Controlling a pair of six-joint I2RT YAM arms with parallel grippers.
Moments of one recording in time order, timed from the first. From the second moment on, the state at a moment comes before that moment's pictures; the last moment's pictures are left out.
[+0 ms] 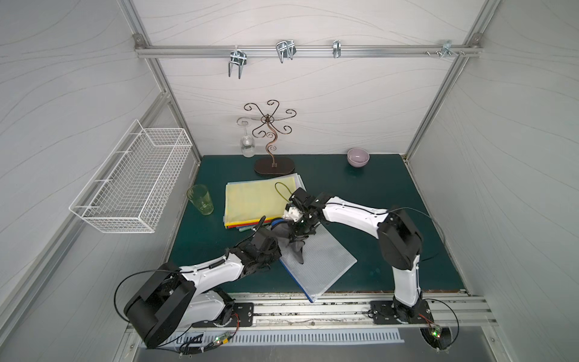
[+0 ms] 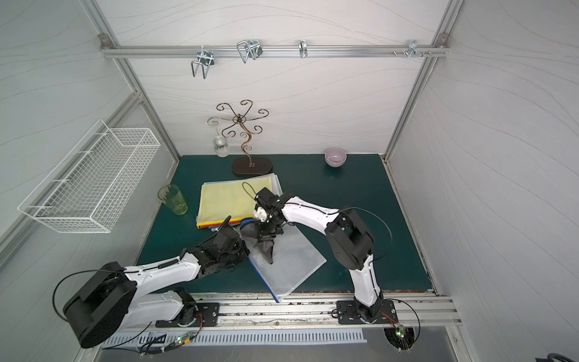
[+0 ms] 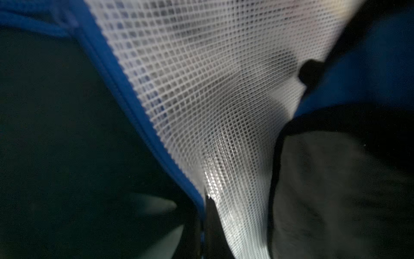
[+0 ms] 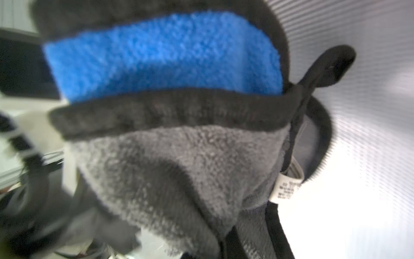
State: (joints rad) left arm -0.64 1.21 0.35 -0.09 0.04 -1.08; right arm 0.92 2.04 1.56 -0.77 -0.55 0.49
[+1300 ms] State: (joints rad) left arm -0.53 1.11 0.31 -0.16 0.06 -1.05; right arm 0.79 1.67 1.08 -1.03 -0.14 0.53
